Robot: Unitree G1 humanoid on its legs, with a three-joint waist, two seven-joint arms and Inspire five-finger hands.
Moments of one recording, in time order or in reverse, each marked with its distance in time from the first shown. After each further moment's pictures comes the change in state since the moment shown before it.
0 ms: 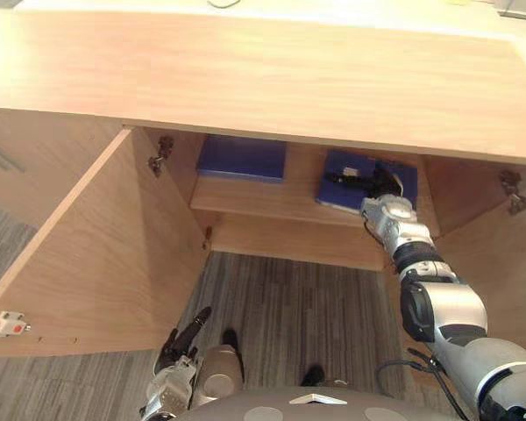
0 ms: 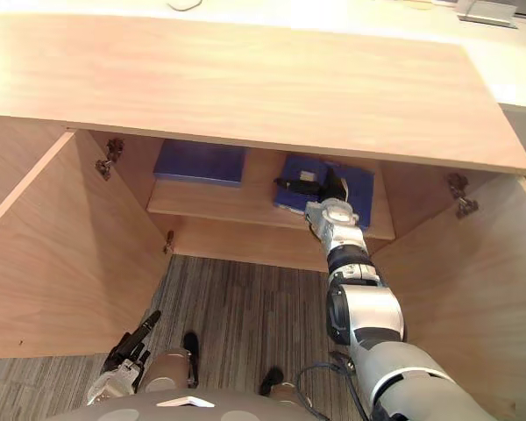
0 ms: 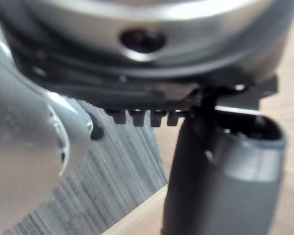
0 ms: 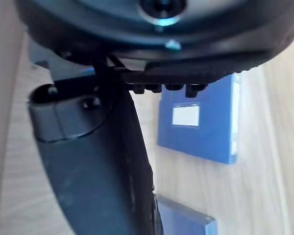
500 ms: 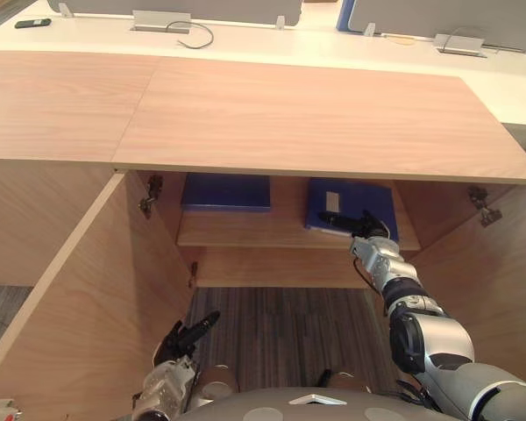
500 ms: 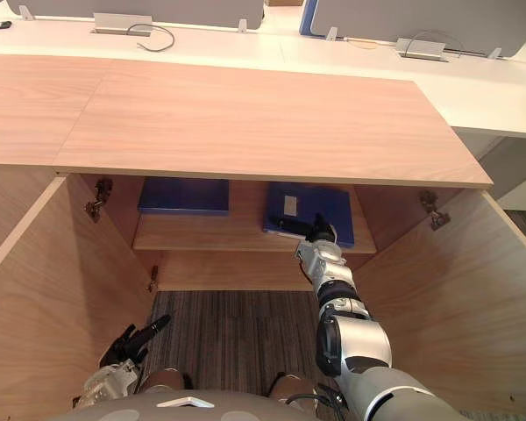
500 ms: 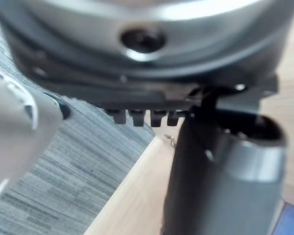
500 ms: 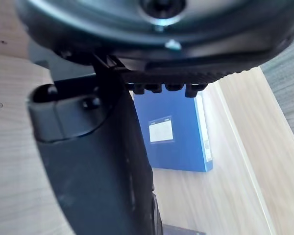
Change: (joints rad) left arm -0.030 0.096 -0.162 0.012 0.085 0.002 -0.006; right arm 0.148 0.069 -0.077 0.000 -0.030 0.005 0.015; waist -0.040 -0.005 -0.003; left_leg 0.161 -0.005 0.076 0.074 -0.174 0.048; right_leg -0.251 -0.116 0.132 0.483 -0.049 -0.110
